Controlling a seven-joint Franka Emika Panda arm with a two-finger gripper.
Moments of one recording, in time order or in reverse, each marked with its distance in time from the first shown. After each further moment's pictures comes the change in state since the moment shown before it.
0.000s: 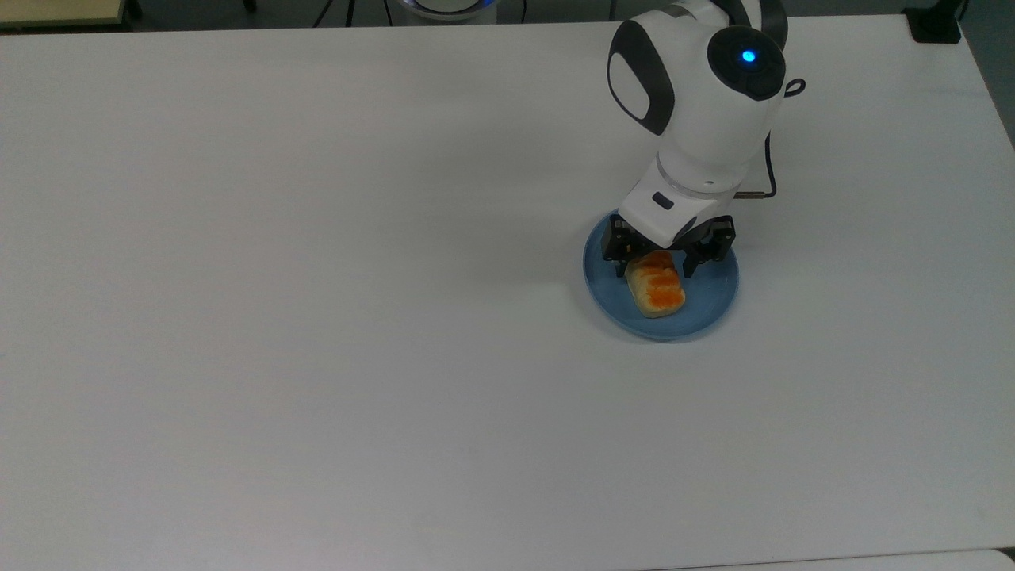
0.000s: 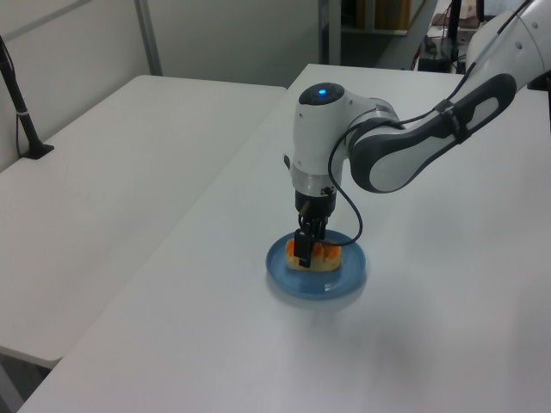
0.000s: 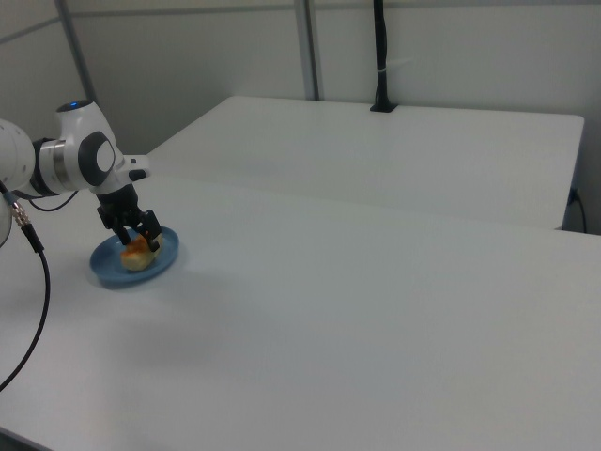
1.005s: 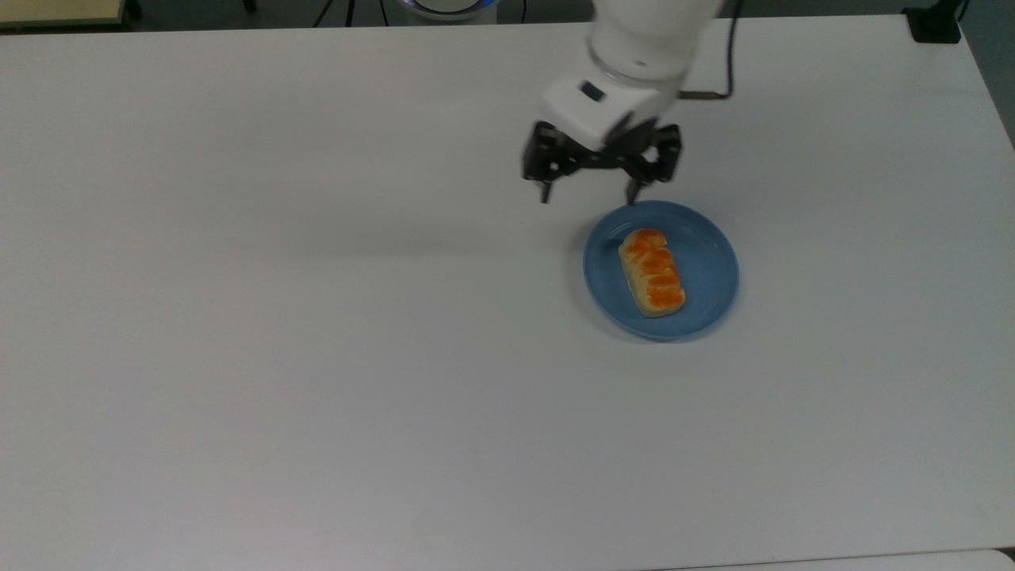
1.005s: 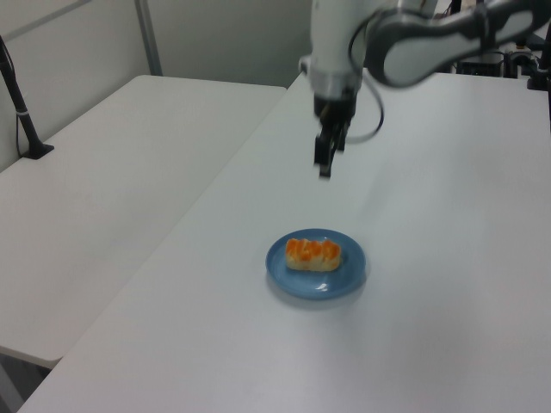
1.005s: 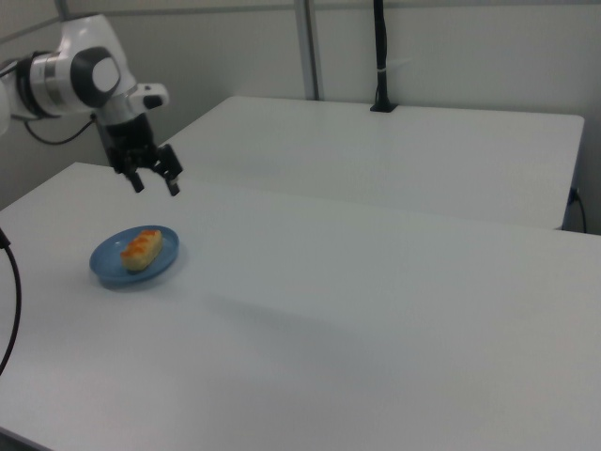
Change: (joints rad) arm -0.117 -0.247 -0.018 0.038 0.008 -0.308 -0.191
